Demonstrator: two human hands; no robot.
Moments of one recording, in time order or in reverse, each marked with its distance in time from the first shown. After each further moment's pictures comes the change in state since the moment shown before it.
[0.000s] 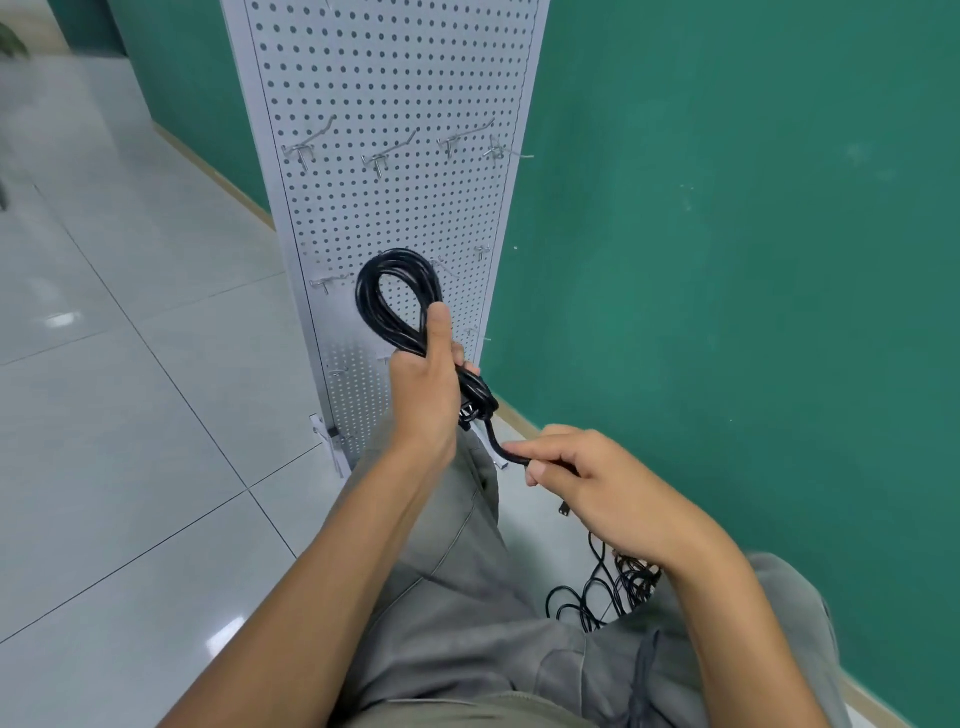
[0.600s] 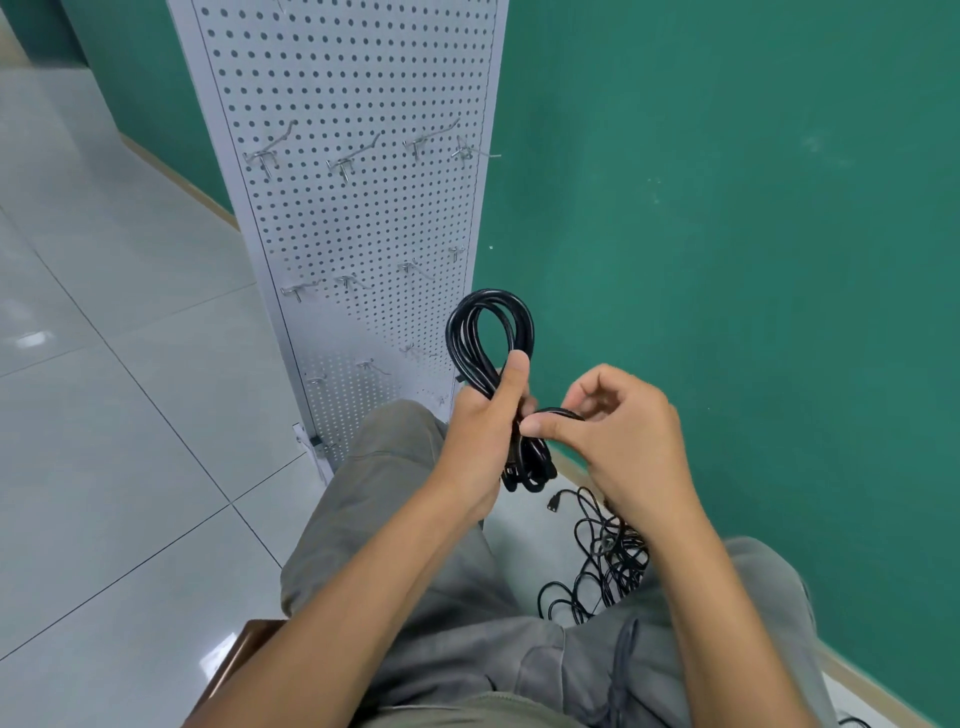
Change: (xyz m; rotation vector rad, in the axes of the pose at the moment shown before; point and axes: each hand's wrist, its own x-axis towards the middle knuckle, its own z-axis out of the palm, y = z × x) left_hand -0.050 -0.024 0.029 0.045 -0.425 -0.078; right_hand -0.006 -0.010 -0.017 0.212 0.648 0.068
